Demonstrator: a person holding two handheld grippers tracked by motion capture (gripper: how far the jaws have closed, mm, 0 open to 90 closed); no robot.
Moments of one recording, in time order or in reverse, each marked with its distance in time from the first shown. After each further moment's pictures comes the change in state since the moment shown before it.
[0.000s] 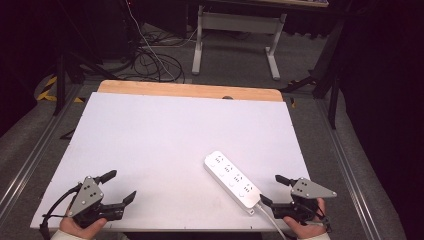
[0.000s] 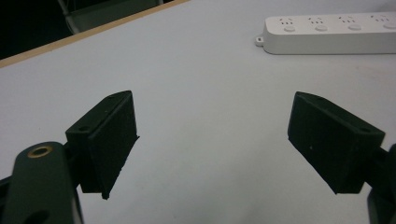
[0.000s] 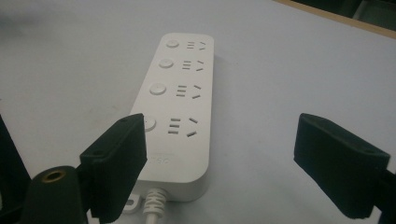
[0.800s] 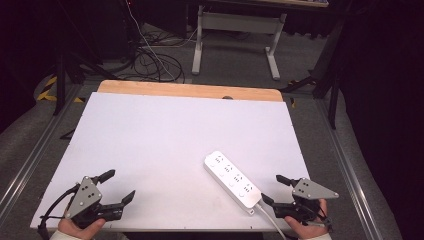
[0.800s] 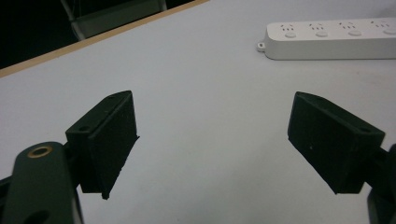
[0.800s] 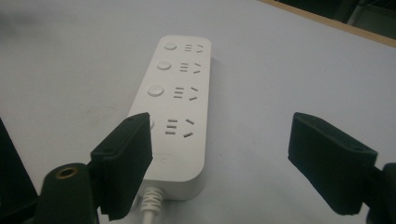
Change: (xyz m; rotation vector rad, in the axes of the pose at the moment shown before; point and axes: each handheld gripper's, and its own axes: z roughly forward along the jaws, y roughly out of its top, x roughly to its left) left arm -0.001 0.003 -0.004 -0.018 0.016 0.014; right arm 0.000 0.002 -0.004 -0.004 -0.012 -0.016
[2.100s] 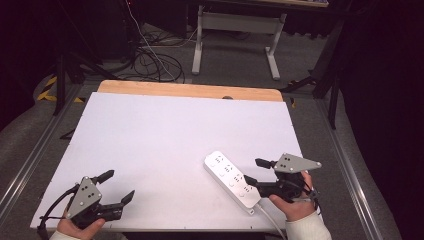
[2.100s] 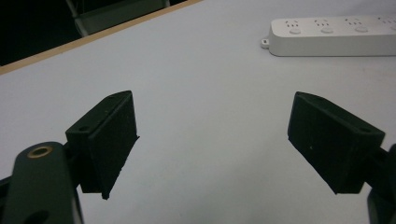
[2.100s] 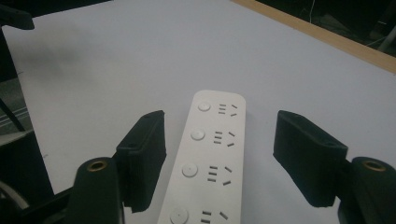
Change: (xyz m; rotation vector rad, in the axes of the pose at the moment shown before) left arm -0.001 -0.001 0.000 0.014 0.011 -0.007; right arm 0.010 0.080 0.027 0.031 0.117 -0.022
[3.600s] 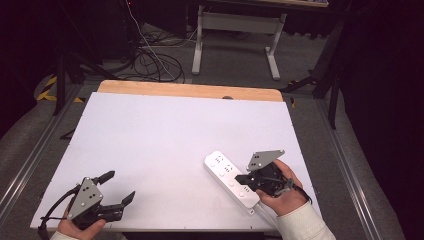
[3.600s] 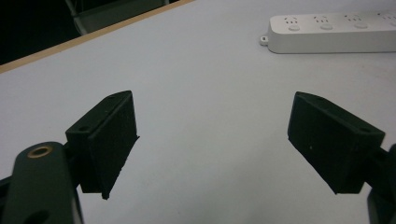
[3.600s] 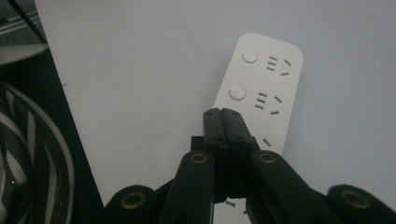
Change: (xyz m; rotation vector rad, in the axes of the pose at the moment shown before) left arm -0.002 -0.001 0.000 0.008 0.003 0.008; right arm 0.013 0.025 0.036 0.349 0.131 -0.142
